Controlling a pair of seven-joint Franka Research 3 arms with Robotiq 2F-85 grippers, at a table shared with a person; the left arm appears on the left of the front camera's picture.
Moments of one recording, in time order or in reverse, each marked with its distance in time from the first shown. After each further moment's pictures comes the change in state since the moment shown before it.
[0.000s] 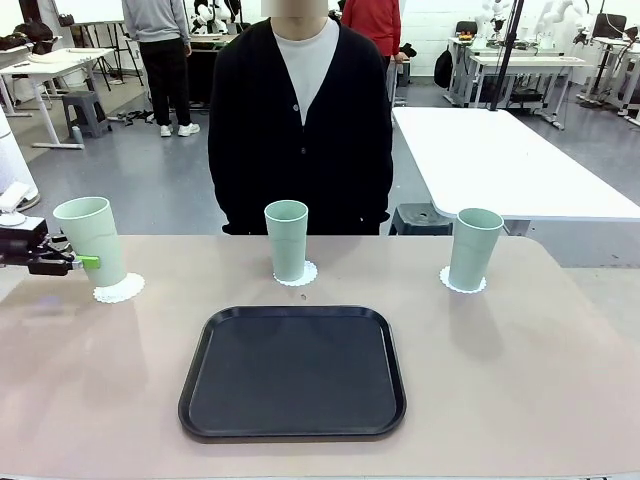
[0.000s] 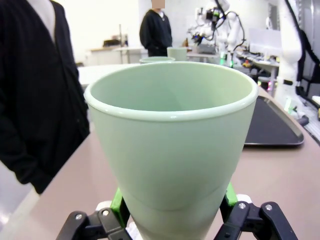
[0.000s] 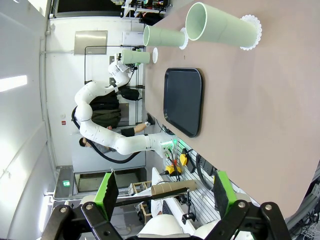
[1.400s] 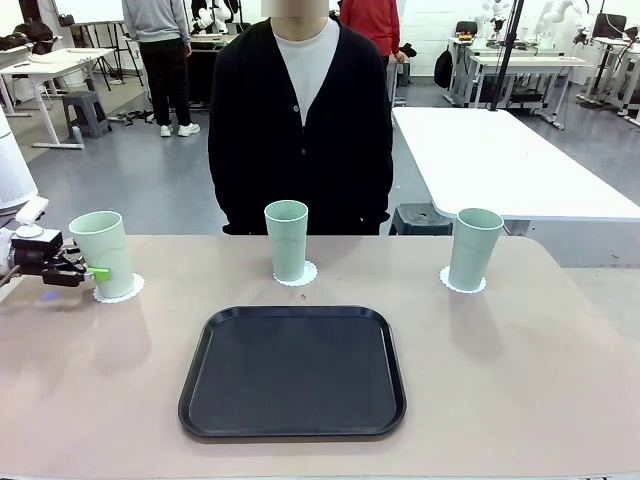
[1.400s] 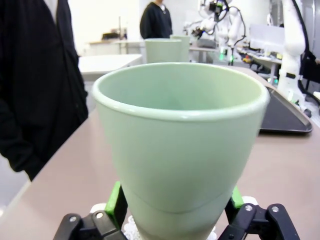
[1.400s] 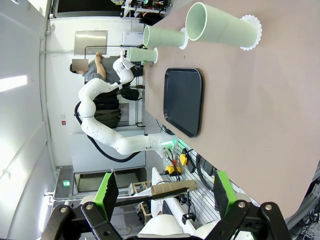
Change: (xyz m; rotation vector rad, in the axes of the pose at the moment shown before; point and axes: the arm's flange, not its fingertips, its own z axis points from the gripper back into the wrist) left arm -0.033 0.017 -0.013 -0.009 0.022 0.023; right arm 0.000 0.000 0.000 0.000 0.000 0.000
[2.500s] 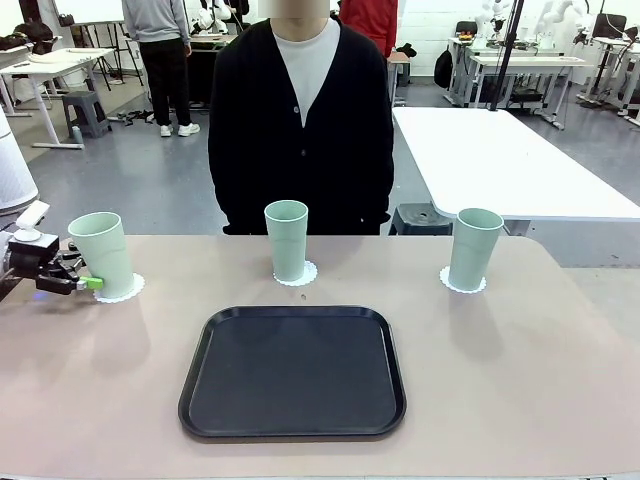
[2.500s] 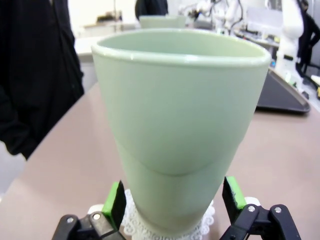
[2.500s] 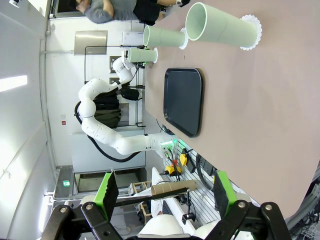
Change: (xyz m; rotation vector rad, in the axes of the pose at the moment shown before) left arm -0.007 0.001 0.012 -0.018 0.110 0.000; right arm 0.000 0.000 0.000 0.000 0.000 0.000
